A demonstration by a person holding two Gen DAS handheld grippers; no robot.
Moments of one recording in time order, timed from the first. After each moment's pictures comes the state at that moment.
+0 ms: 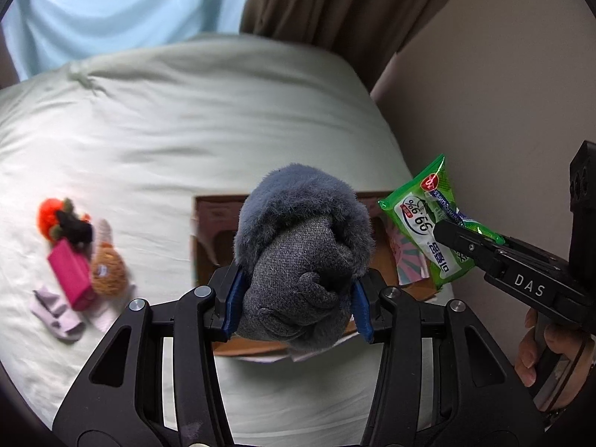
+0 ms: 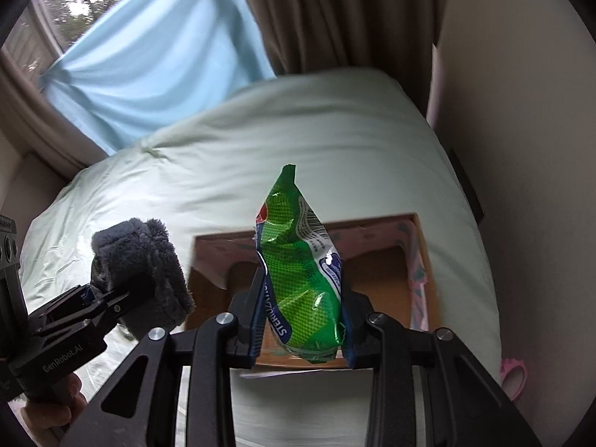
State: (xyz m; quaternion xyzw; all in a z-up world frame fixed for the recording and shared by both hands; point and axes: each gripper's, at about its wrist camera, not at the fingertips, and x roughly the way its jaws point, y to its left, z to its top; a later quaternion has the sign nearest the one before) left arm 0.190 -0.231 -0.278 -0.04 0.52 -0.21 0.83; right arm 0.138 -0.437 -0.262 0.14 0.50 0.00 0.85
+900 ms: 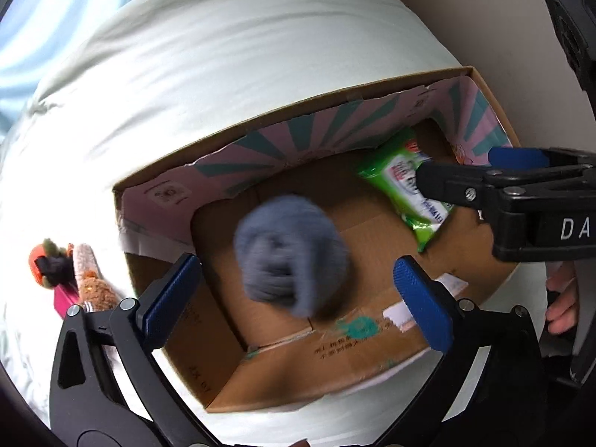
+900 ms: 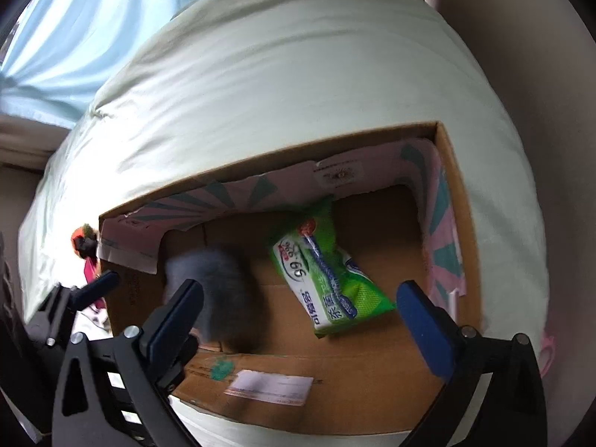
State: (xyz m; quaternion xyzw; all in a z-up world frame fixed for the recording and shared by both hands) left arm 0.216 -0.328 -0.382 0.15 0.60 -0.21 0.76; right arm 0.199 -0.473 -0.384 0.17 0.62 0.01 0.76
